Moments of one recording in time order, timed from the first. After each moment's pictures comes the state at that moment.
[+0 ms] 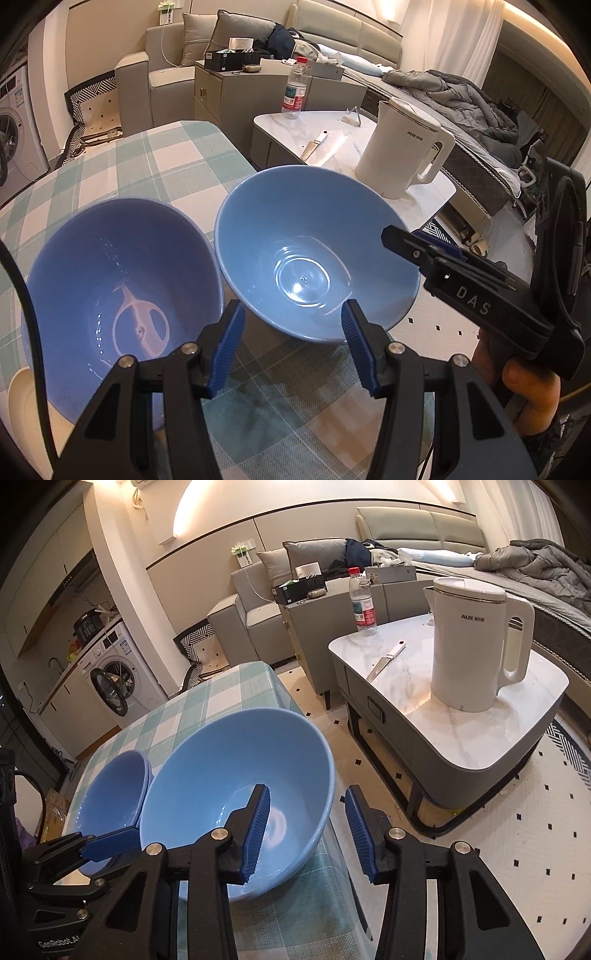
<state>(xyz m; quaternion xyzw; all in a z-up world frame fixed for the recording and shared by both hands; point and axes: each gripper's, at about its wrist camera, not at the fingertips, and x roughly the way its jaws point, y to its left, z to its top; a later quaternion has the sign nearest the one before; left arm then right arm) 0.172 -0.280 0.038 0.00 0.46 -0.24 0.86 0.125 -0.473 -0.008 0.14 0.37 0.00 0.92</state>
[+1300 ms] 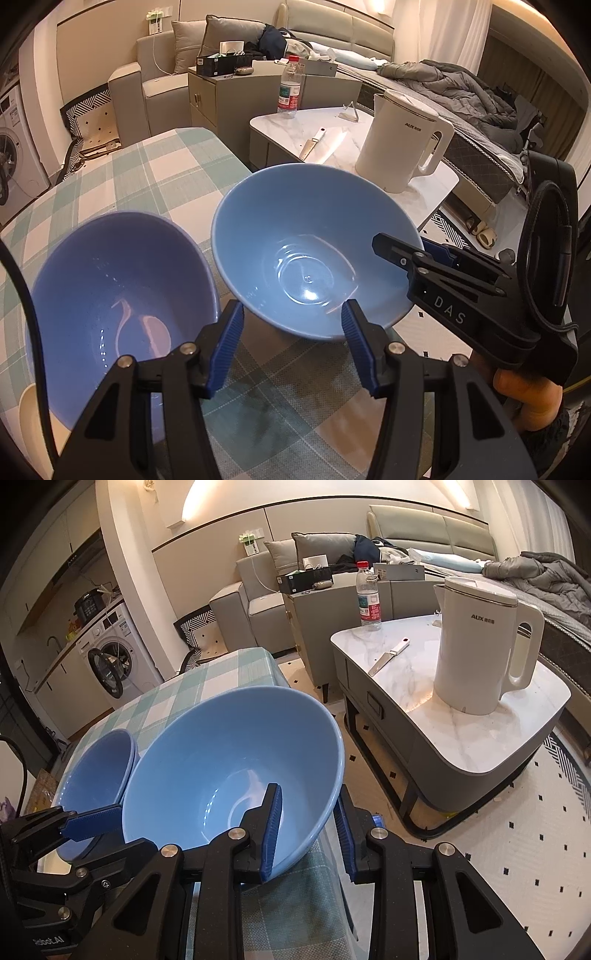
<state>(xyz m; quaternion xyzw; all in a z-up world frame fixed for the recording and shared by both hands) 0.173 -0.291 0.039 0.04 0.45 -0.24 0.86 0.131 -0.466 -0.022 0.10 0.38 0.01 0.92</state>
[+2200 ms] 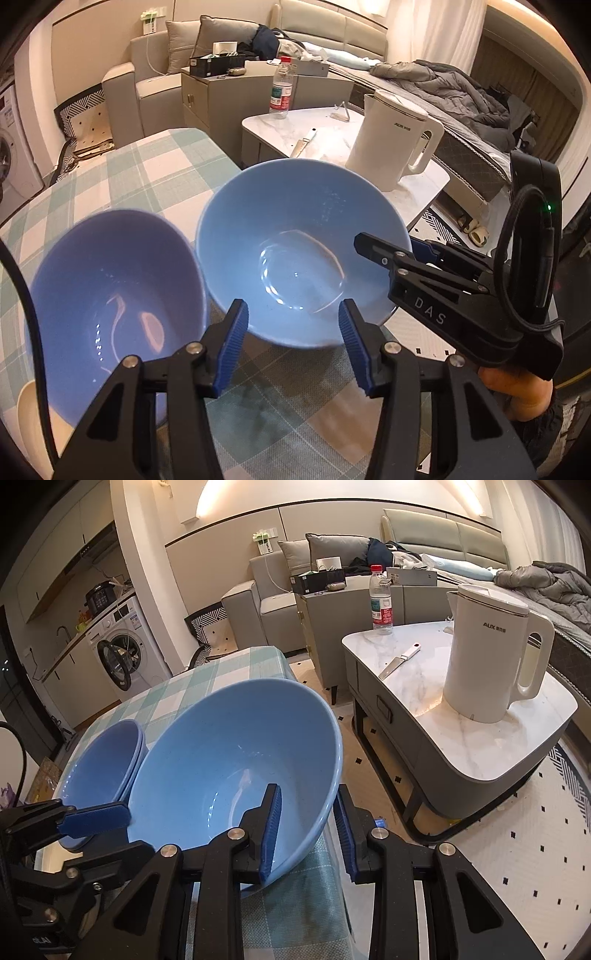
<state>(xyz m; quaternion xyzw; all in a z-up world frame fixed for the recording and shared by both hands) 0.166 -0.290 0.044 0.03 0.45 -0.25 0.85 0.130 -0.461 -0.023 0.09 0.37 0.02 0.92</state>
